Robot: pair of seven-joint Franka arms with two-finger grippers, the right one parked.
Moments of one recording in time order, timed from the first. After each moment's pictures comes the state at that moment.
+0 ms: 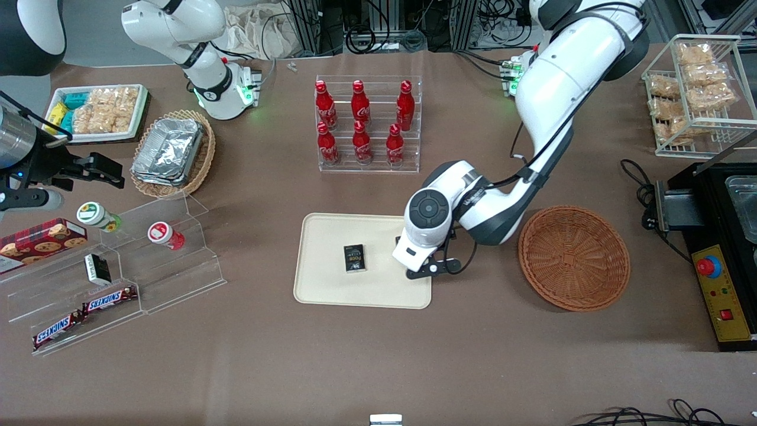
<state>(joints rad) -0.23 0.78 -0.53 -1.37 0.39 1.94 -1.00</state>
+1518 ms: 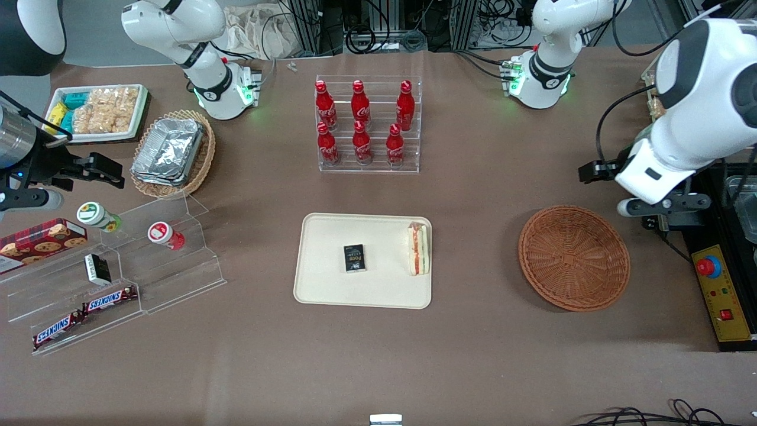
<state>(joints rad) 0.32 0.02 -0.46 -1.74 0.05 1.57 -0.20</state>
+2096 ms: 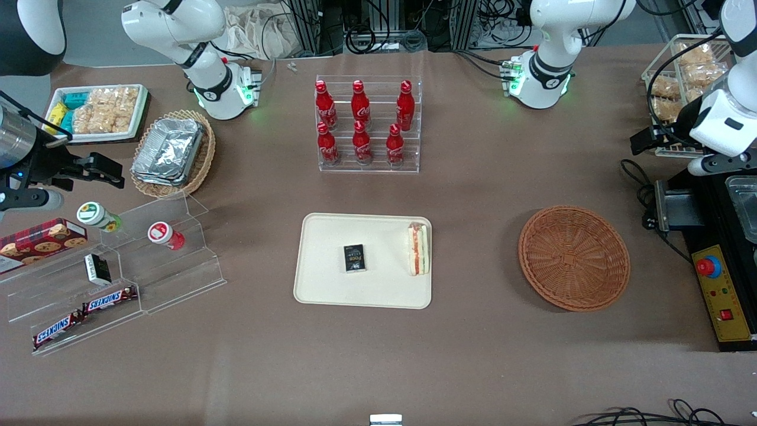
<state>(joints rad) 0.08 -0.16 -0.07 -1.89 0.04 1.62 -0.11</state>
